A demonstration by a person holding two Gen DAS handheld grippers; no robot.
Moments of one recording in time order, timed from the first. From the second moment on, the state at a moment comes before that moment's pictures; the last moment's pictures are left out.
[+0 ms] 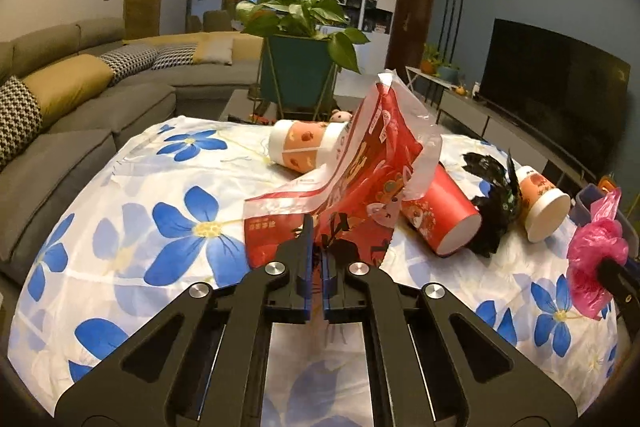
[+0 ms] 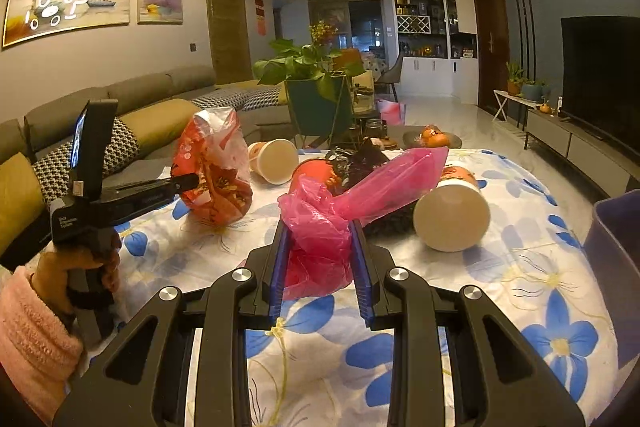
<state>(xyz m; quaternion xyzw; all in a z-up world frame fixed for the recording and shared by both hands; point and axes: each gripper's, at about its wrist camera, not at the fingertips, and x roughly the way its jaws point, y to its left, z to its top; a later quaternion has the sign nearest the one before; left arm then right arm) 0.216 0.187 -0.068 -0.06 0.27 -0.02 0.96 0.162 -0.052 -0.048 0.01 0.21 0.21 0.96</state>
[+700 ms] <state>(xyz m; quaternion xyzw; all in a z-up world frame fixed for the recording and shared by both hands) 0.123 0.092 -0.025 -0.07 0.19 -0.06 0.98 0.125 -0.125 -0.031 0.01 0.18 0.14 0.97</state>
